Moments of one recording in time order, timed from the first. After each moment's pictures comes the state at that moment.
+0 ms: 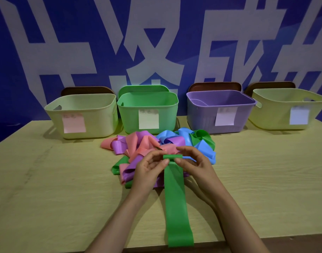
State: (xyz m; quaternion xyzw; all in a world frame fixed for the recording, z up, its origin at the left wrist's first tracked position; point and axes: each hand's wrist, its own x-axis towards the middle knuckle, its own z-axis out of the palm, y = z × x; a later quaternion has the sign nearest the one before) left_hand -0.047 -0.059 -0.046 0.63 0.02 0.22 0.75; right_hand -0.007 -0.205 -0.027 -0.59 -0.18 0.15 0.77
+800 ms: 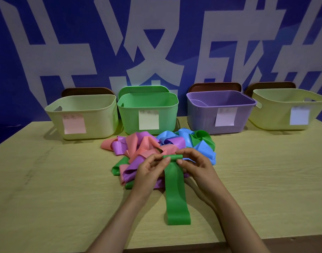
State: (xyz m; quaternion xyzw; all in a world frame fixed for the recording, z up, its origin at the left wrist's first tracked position) left_hand -0.047 -0.061 -0.047 0.61 0.05 0.18 0.77; right_hand -0.006 -0.207 -0.027 -0.57 -0.18 0.17 0.78
